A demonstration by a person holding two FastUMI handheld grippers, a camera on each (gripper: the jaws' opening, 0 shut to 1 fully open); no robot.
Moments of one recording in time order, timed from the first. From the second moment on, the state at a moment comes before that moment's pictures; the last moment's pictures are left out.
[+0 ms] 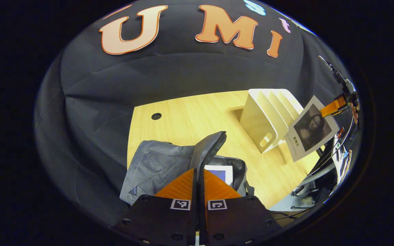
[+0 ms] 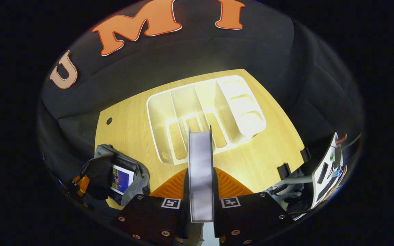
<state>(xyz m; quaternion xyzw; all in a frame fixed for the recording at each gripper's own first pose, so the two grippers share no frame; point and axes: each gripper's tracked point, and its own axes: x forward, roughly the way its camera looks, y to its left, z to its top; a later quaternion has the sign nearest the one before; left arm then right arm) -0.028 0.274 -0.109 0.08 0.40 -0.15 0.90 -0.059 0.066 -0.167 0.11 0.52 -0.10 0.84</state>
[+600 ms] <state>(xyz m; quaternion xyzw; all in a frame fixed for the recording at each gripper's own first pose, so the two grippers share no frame) -0.032 0.292 -0.094 0.09 0.38 -0.20 0.90 -0.126 0.144 -0.155 0.27 0.46 -0.10 0.84</state>
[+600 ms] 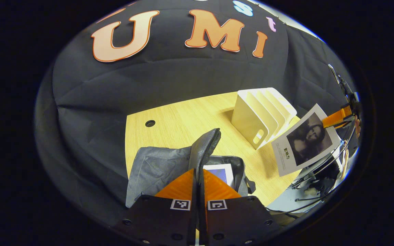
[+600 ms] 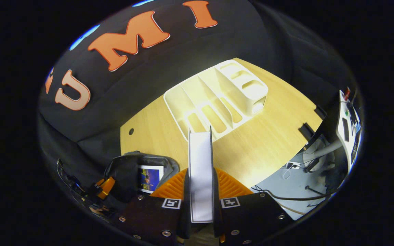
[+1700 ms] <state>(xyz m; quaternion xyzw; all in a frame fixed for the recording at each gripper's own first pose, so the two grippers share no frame) -0.030 0.297 -0.069 0.11 0.35 -0.19 0.91 -0.104 0.288 -0.188 0.47 0.40 0.05 0.79</state>
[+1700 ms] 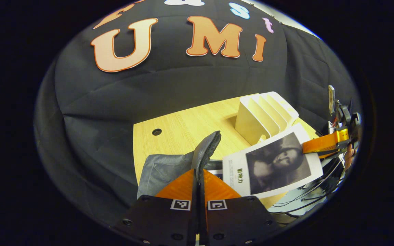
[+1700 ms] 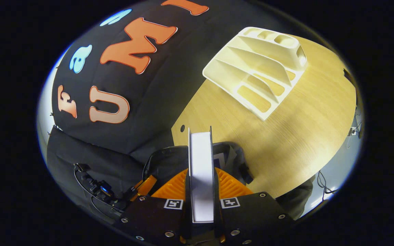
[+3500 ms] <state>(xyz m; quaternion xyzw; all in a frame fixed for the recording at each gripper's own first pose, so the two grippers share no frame) -0.070 0.211 -0.080 0.07 0.33 -0.21 0.92 -0.063 0.399 -0.279 0.38 0.45 0.17 0.79</state>
